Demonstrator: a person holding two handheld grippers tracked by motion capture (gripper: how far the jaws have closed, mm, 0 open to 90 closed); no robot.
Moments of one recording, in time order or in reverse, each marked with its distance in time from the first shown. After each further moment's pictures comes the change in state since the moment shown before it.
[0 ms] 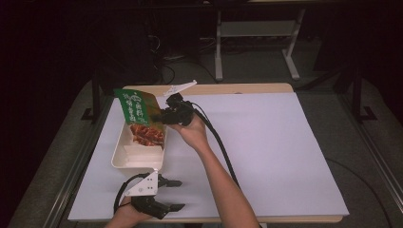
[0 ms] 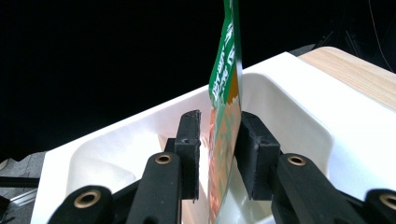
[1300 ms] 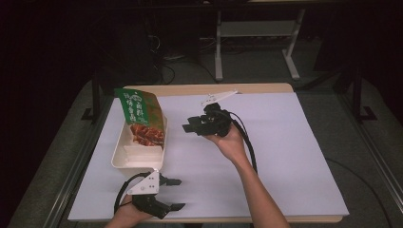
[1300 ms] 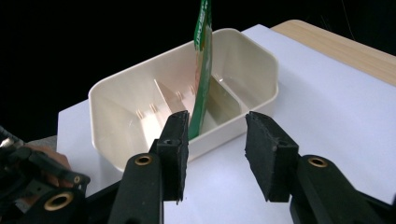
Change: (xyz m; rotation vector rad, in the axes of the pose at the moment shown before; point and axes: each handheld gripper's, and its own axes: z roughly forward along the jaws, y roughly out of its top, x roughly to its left) left arm 0.003 0.000 0.002 0.022 0.016 -0.010; right arm 0.000 -0.048 -0.097 0.026 -0.057 0.027
